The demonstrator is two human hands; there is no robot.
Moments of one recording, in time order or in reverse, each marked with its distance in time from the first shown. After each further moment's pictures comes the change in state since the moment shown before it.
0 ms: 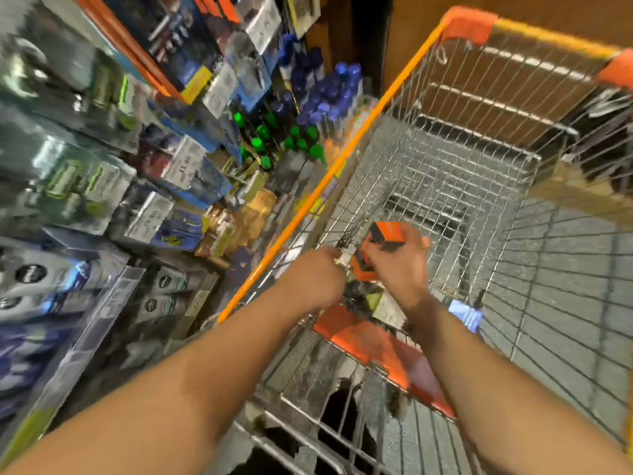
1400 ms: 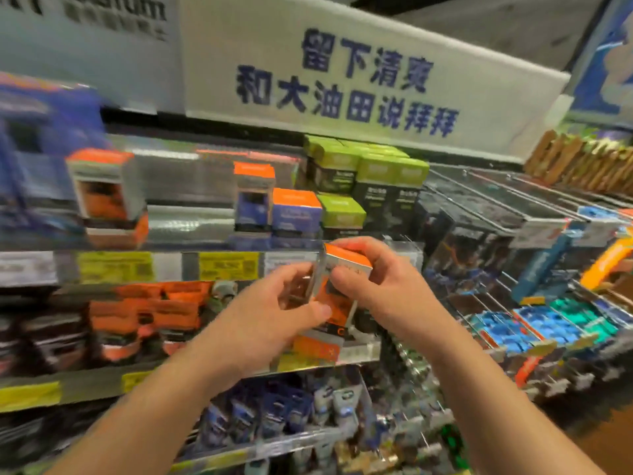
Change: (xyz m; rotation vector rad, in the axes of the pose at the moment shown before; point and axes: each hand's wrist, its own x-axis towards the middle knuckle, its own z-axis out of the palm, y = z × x) left_hand -0.479 -0.292 -0.228 -1.093 1.073 0.387; right_hand -0.433 -0.549 0.091 0.032 -1.094 -1.177
